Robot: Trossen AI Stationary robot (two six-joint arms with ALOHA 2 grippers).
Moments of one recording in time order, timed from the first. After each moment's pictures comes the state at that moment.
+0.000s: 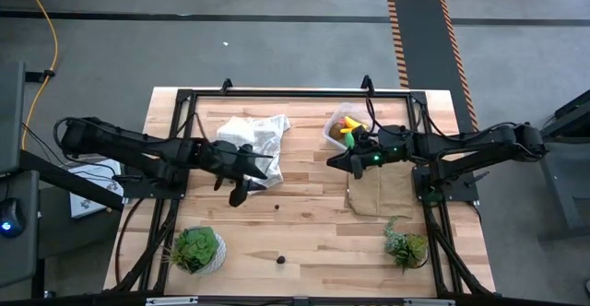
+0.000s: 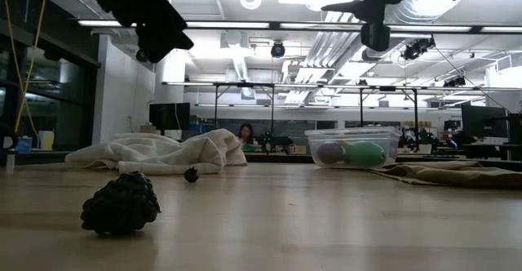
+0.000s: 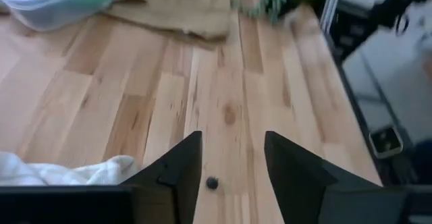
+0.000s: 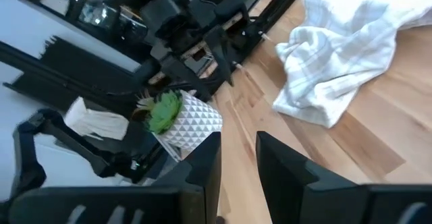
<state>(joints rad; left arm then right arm) 0.02 1.10 0.67 -0.15 0.08 -0.29 -0.01 1.08 0.71 0.10 -0.08 0.87</state>
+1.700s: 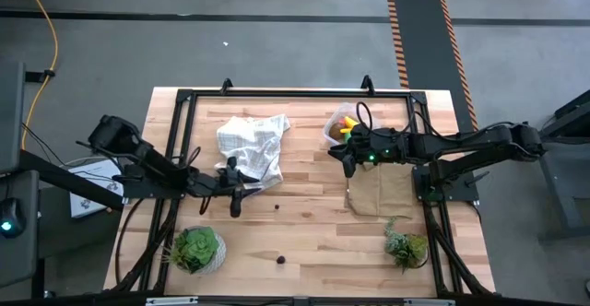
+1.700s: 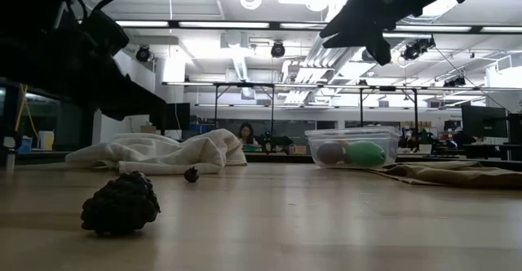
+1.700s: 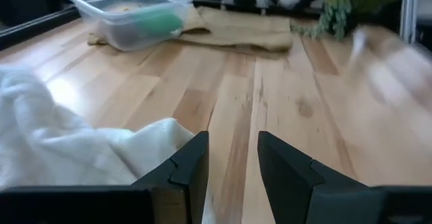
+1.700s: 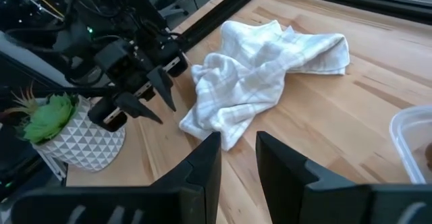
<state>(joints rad) -0.25 1.46 0.10 1.05 -0.51 -0.22 -0.01 1.11 0.70 -0.01 0.18 0.62</state>
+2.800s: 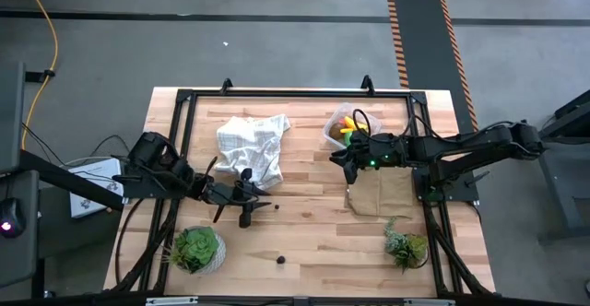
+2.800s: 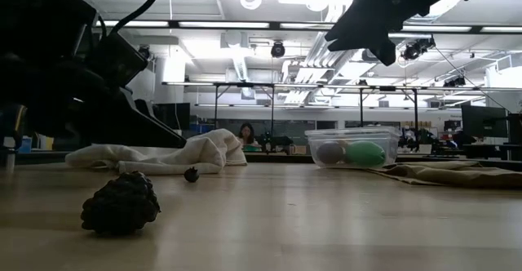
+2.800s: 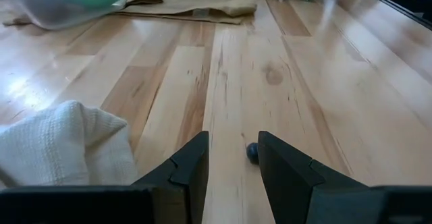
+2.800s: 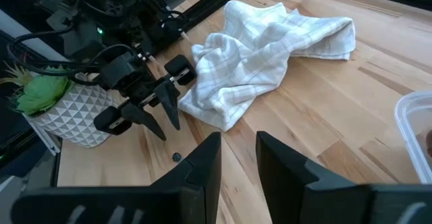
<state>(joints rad) -0.25 1.85 0.22 1.27 -0.37 -0.16 0.03 1.11 0.70 -0.06 0.19 0.60</state>
